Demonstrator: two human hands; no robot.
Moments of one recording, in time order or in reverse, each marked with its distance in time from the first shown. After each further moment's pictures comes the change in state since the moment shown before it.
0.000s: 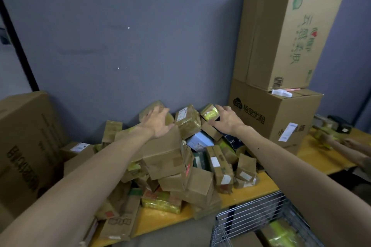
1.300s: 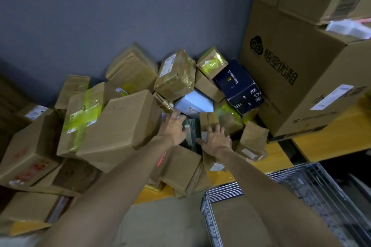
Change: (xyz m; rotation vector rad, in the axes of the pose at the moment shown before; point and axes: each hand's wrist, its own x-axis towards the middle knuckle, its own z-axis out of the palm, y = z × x) left_hand 0.164 0.071 0.278 -0.078 -0.294 -0.111; right_hand 0.123 0.188 0.258 -0.203 -0.422 0.133
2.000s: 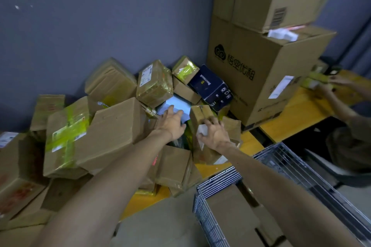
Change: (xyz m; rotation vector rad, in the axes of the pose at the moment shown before) left_hand -0.031 0.031 -0.040 0.061 -0.040 0.173; right_hand -0.075 0.014 -0.040 0.180 0.264 0.020
